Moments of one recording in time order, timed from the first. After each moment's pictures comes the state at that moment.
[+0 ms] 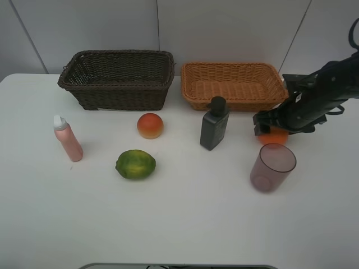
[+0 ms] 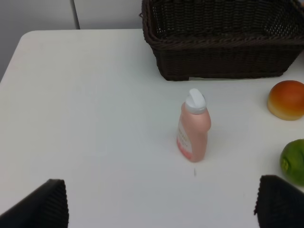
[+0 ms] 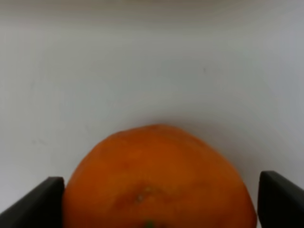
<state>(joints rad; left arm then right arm) -0.07 -0.01 -0.50 0.03 1.07 -0.05 0.11 1.86 -0.87 -0.05 0.23 0.12</state>
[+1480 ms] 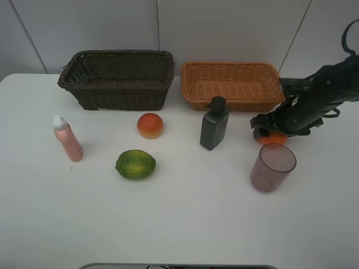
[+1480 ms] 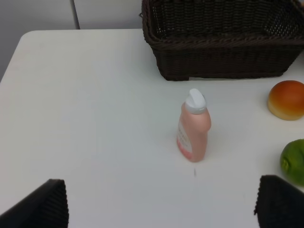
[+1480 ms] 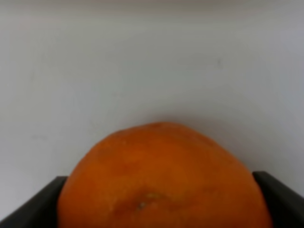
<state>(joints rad) -0.07 -0.01 -0.50 0.03 1.07 -0.05 0.12 1.87 -0.87 -0.05 0.23 0.12</state>
